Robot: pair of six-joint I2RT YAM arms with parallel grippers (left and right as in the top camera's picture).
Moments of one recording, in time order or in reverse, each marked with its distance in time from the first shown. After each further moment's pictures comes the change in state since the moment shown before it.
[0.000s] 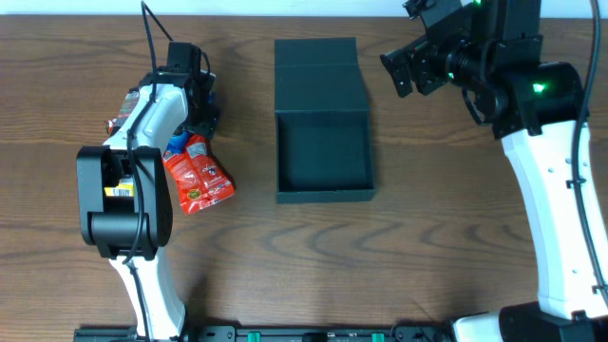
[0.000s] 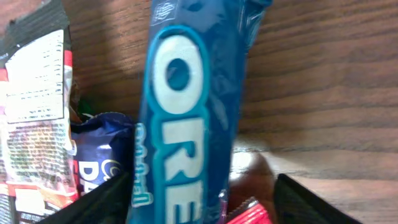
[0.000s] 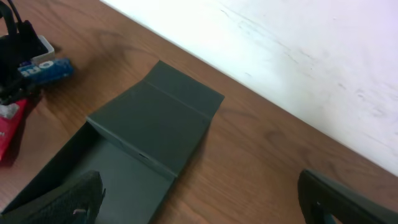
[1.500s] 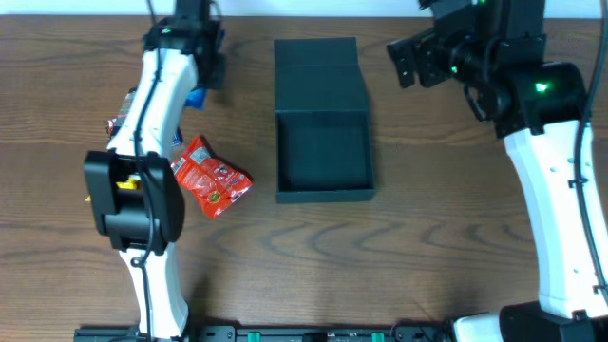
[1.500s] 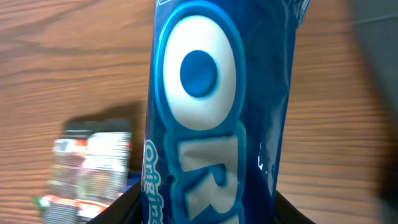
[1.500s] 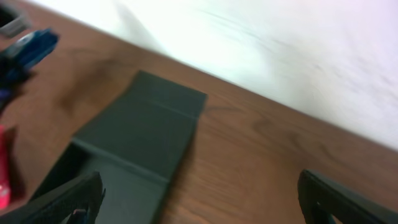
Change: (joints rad) left arm -0.118 0.047 0.431 -0.225 -0.006 -0.210; right arm -0.032 0.000 0.000 0.028 0.078 0.142
